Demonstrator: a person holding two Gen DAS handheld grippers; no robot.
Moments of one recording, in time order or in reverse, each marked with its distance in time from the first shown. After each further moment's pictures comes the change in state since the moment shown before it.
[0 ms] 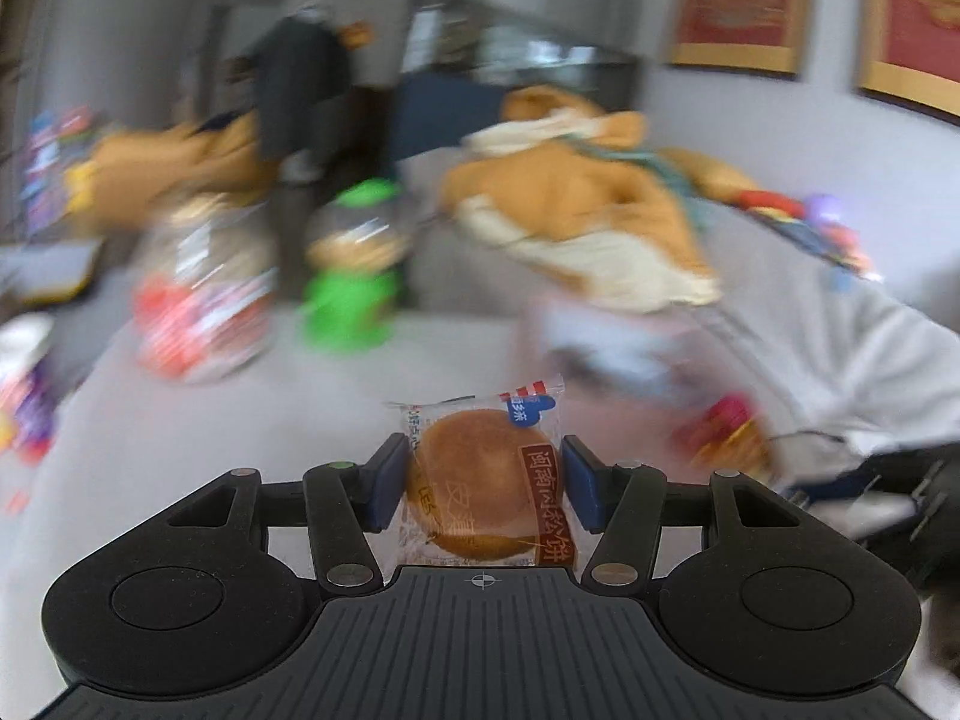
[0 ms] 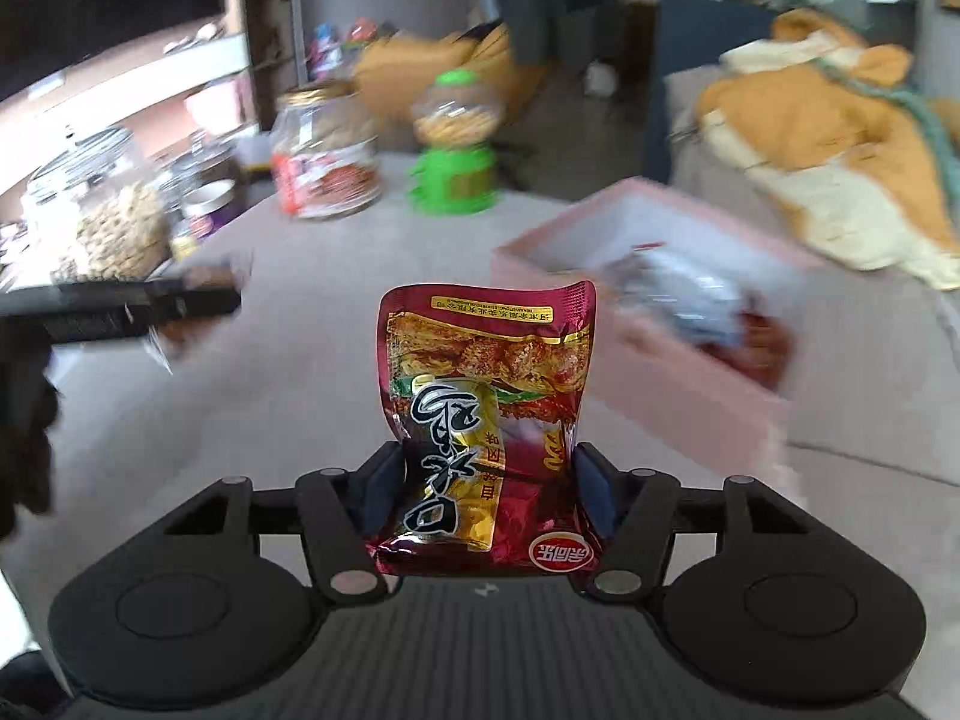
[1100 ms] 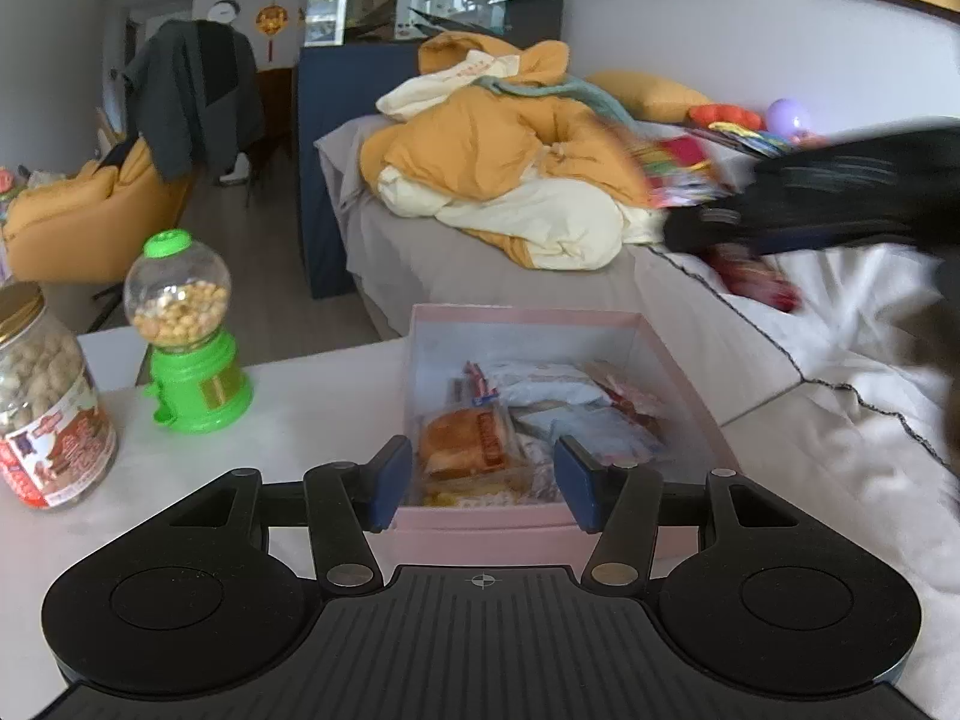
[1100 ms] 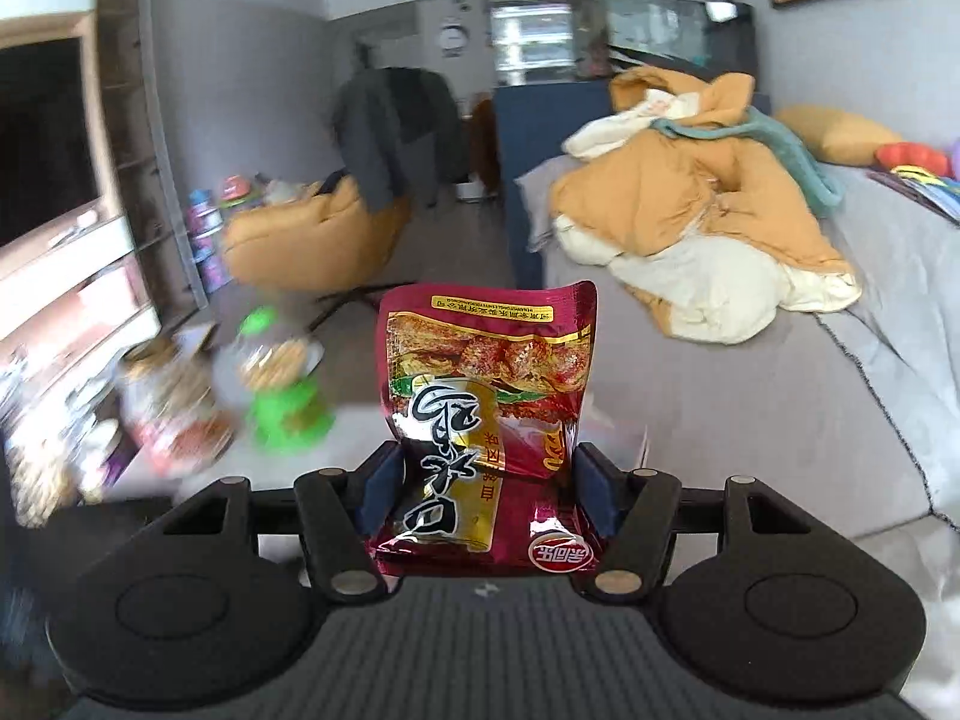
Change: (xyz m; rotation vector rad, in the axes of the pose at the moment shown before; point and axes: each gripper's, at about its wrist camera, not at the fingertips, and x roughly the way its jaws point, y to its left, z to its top) left arm 0.116 -0.069 0.041 0.154 0.113 -0.003; right arm -0.004 -0.111 0.113 0.271 -0.217 -0.154
